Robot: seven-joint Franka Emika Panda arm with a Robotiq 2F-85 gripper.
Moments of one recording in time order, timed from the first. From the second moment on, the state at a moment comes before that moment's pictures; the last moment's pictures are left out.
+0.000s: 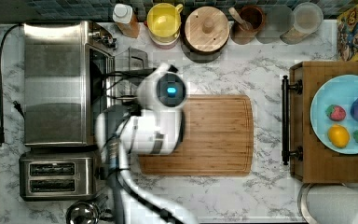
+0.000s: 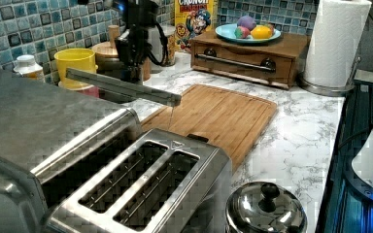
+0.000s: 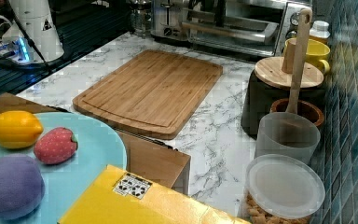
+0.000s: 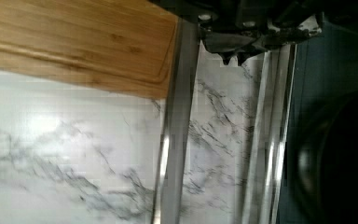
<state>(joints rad) 0.11 0.19 0.10 -2.09 0.40 0.77 -1.00</state>
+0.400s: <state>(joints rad) 0.23 0.17 0.18 -2.06 0.05 0.84 -0.58</state>
